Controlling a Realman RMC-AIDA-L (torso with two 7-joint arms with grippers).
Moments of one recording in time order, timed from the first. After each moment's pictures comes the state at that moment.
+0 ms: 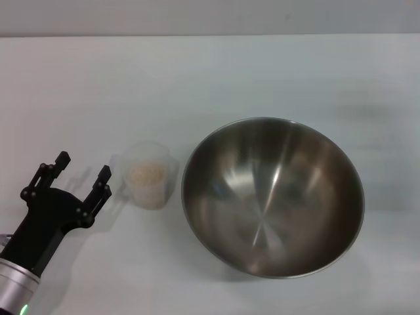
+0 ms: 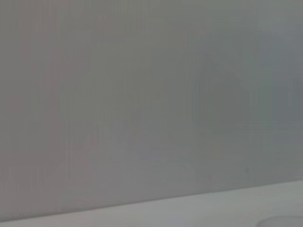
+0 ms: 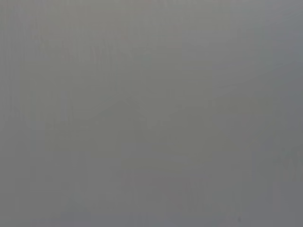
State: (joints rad) left arm -0.15 -2.08 -0.46 -0.27 2.34 1.36 -0.08; right arm 0.38 2.06 -1.40 -0.19 0.11 -1.40 0.44
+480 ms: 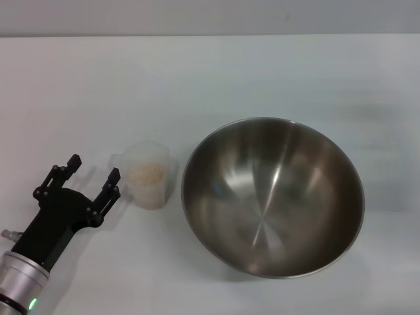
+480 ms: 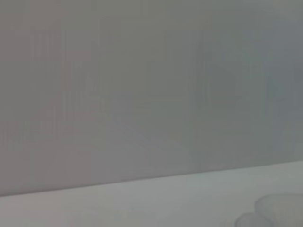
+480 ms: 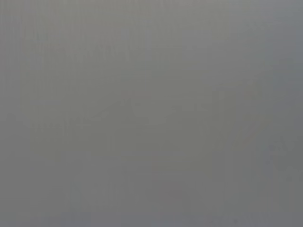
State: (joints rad) left arm -0.17 -2.08 -0.45 -0.27 2.34 1.28 -0.10; right arm 0.38 2.06 -1.39 -0.19 0.12 -1.40 0.44
